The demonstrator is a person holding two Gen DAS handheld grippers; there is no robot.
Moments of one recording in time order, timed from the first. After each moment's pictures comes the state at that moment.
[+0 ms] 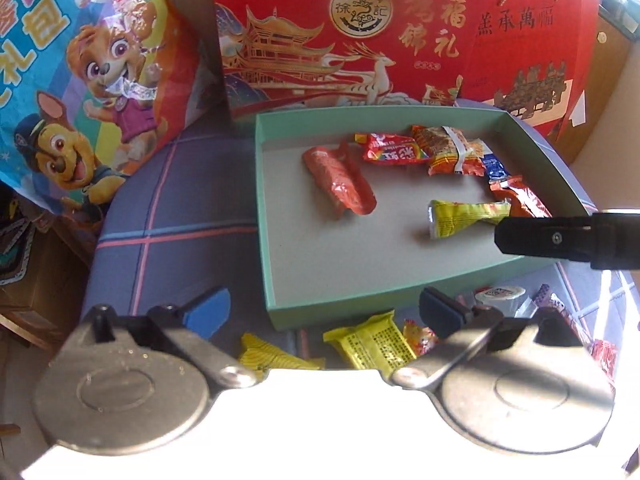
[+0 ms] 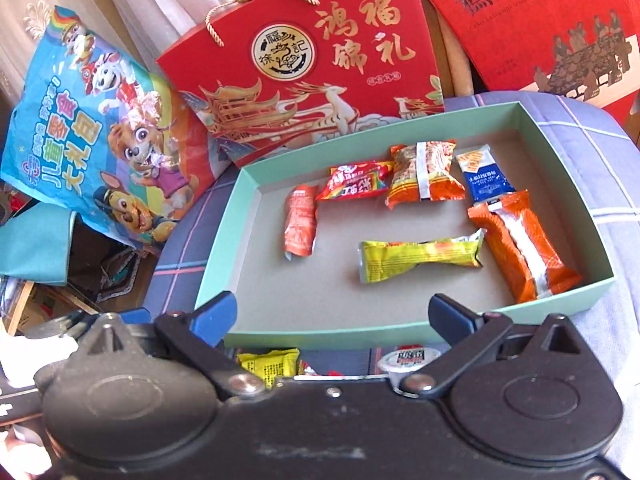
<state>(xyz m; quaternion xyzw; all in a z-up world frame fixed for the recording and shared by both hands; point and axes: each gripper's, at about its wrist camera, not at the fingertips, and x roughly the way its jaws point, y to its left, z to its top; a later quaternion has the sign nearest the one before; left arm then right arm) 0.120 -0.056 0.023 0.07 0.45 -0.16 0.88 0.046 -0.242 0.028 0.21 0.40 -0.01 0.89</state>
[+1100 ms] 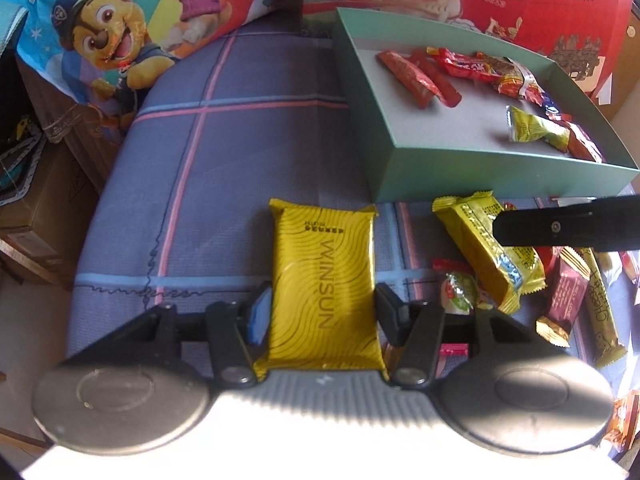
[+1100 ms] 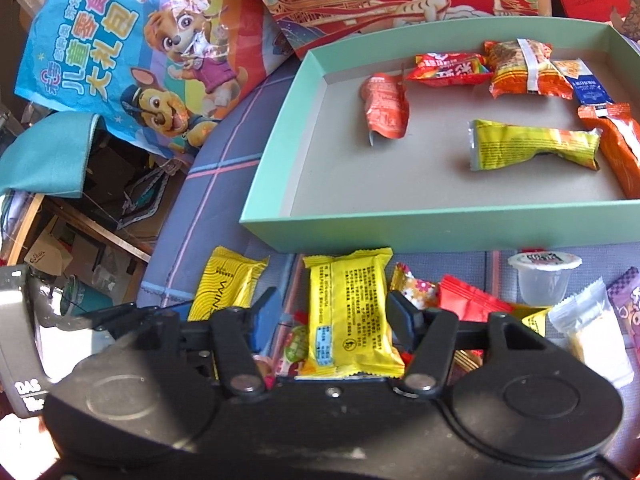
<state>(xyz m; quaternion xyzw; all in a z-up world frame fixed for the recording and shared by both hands) 0.101 0.033 -0.053 0.03 0.50 -0.14 0.85 0.061 -0.147 -0.028 0.18 0.49 0.06 0.85</state>
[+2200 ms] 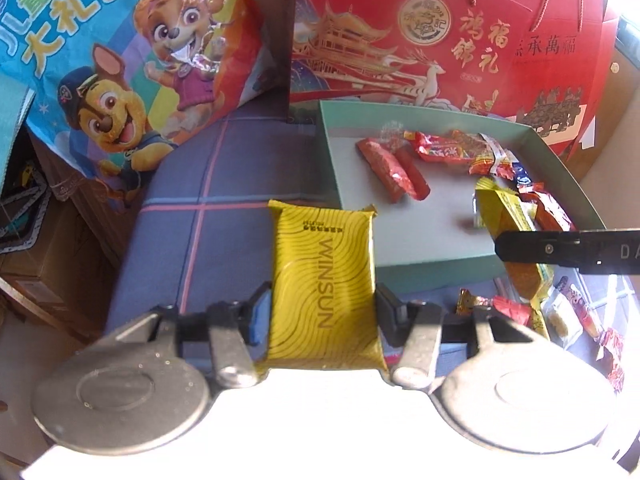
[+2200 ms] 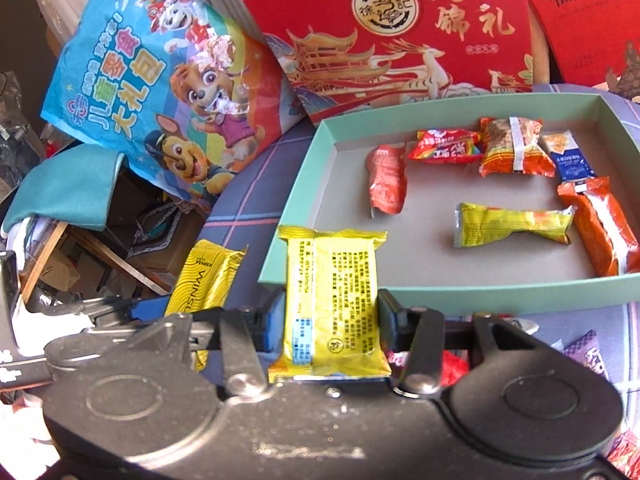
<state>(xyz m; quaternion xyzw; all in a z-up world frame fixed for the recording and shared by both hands) 0.118 0.011 0.023 0.03 0.44 -0.15 0.89 0.060 -0.189 0.033 0.17 0.41 0.05 0.89</state>
